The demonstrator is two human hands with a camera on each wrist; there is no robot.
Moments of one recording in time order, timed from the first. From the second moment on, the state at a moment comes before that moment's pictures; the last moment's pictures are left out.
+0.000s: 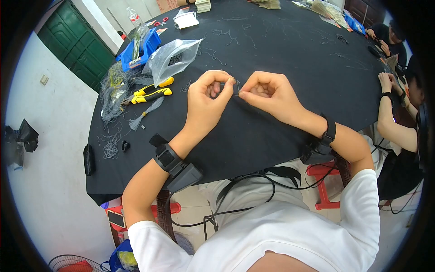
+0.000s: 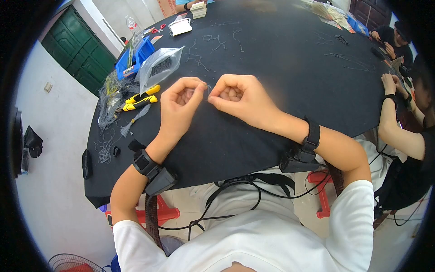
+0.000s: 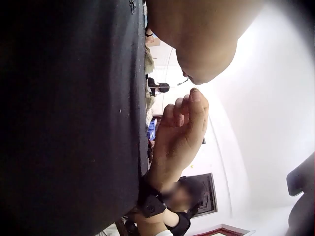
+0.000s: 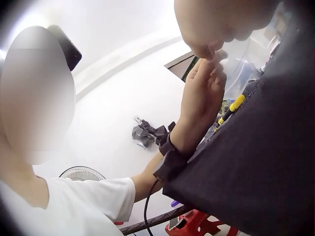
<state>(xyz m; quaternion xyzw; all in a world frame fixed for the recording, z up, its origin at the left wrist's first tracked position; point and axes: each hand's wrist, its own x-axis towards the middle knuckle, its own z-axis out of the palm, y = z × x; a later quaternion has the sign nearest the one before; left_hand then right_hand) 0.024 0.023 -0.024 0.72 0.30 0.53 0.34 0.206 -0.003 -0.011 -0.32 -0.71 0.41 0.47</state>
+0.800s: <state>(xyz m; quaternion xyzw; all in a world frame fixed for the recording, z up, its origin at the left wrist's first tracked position) 0.026 0.019 -0.019 0.73 0.24 0.52 0.36 0.213 0.011 -0.019 -0.34 -0.64 0.52 0.45</state>
